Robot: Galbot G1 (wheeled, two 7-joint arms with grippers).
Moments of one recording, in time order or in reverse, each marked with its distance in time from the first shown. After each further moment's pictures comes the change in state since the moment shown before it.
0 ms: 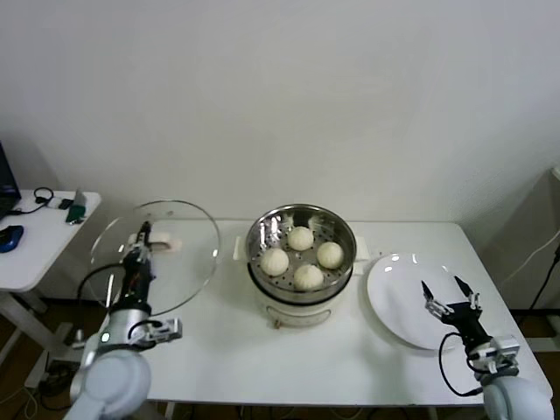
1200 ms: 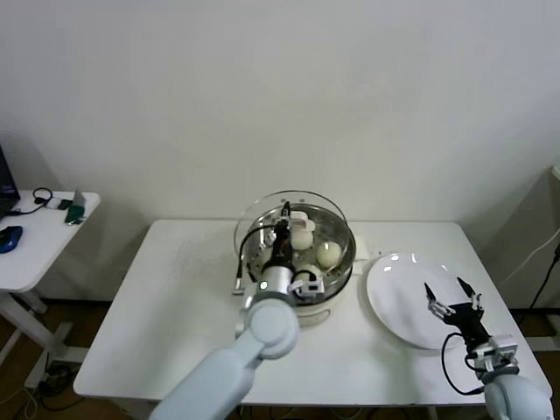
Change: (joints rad) left arm -0.561 -0.370 0.614 0.329 0.168 0.179 0.247; right arm 0.022 -0.006 0.009 -0.063 -0.053 0.031 -0.002
